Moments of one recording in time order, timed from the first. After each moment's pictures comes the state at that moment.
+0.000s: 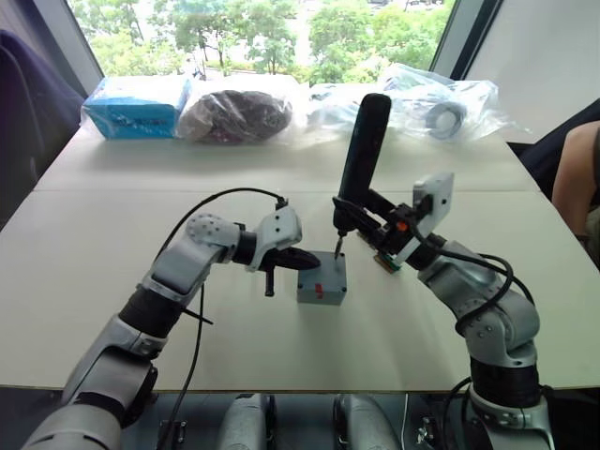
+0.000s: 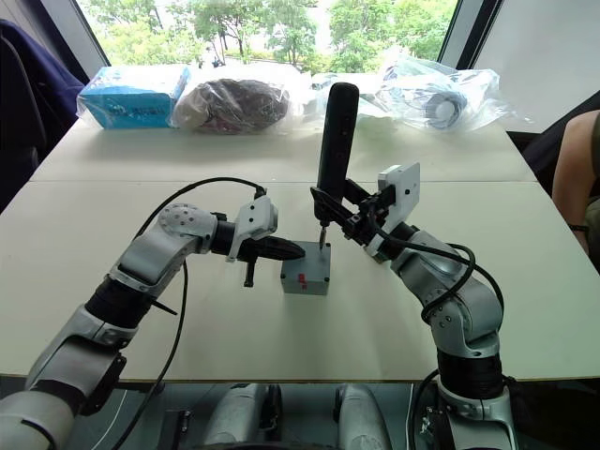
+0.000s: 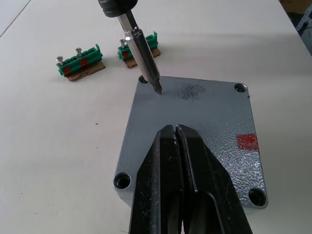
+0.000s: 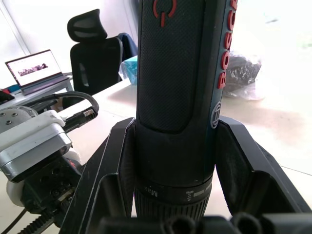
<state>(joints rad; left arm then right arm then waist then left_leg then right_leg) -0.69 0.50 -0.37 0.05 -0.23 0.42 -1.16 -0.33 -0.32 -0.10 -0.44 0.64 0.61 0.45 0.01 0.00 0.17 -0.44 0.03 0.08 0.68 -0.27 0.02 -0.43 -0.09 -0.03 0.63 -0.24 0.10</state>
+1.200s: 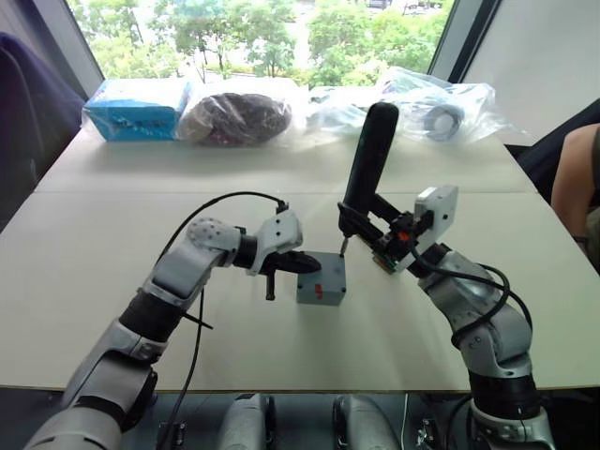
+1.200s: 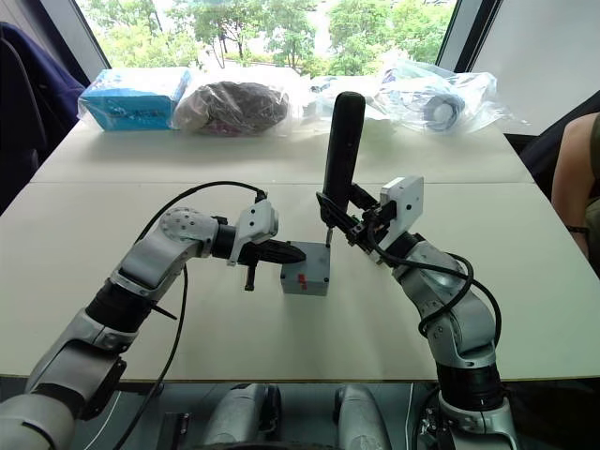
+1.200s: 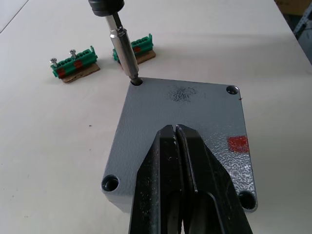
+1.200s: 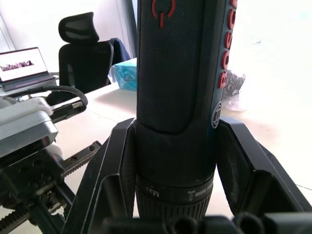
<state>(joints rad) -0.66 0.50 -0.37 0.03 -0.22 0.43 -1.15 -0.25 -0.33 -0.03 -0.41 0.52 0.44 0.49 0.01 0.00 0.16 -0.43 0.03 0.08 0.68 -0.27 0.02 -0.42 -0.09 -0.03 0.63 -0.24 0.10</state>
